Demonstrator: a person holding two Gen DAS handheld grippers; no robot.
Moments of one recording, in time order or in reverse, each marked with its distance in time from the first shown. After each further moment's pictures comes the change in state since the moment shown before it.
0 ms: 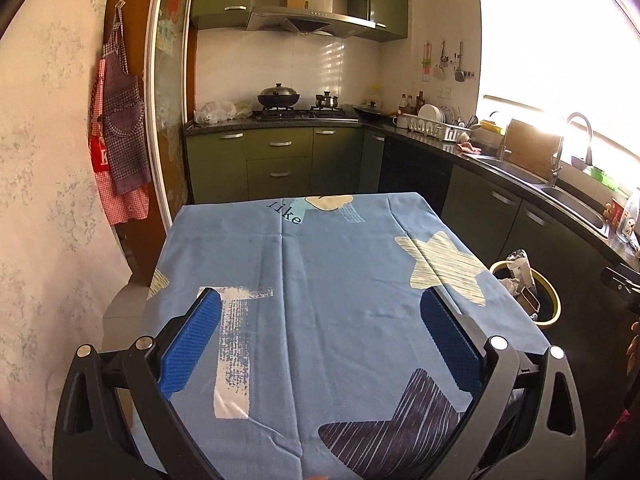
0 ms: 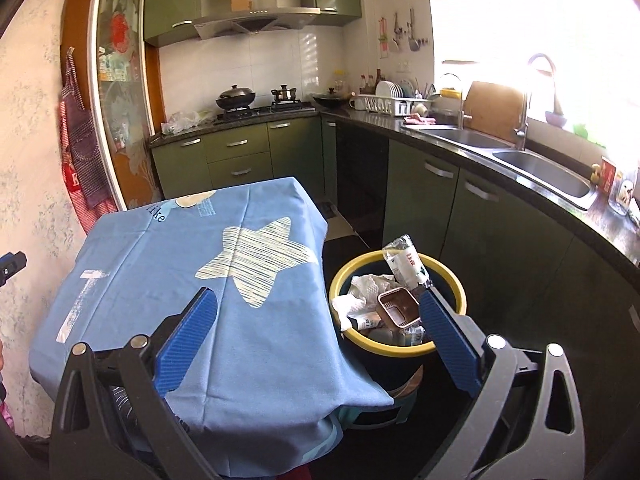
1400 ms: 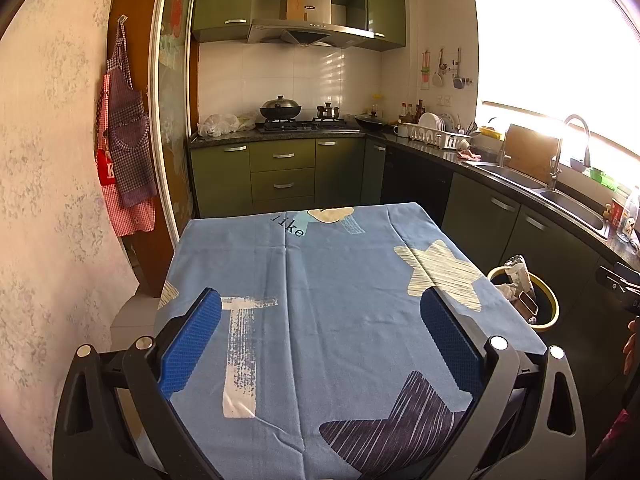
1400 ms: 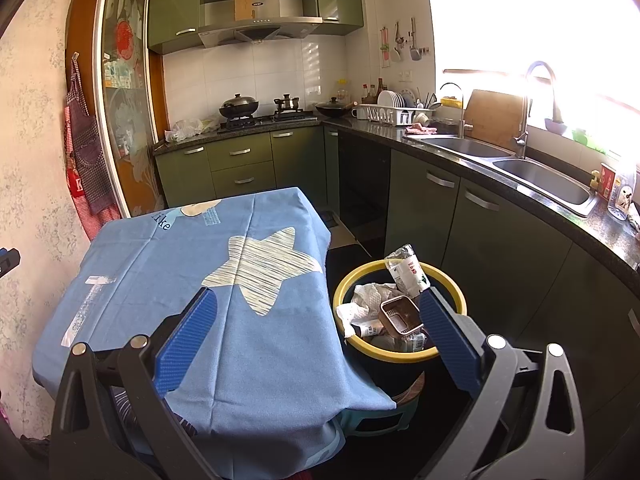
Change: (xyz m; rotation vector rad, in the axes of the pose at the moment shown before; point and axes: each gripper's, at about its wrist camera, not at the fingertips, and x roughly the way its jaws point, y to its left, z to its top) left arm -0.025 -0.002 0.008 0.014 -0.033 0.012; right arm -0.013 0.003 0.001 0.007 -0.026 0.003
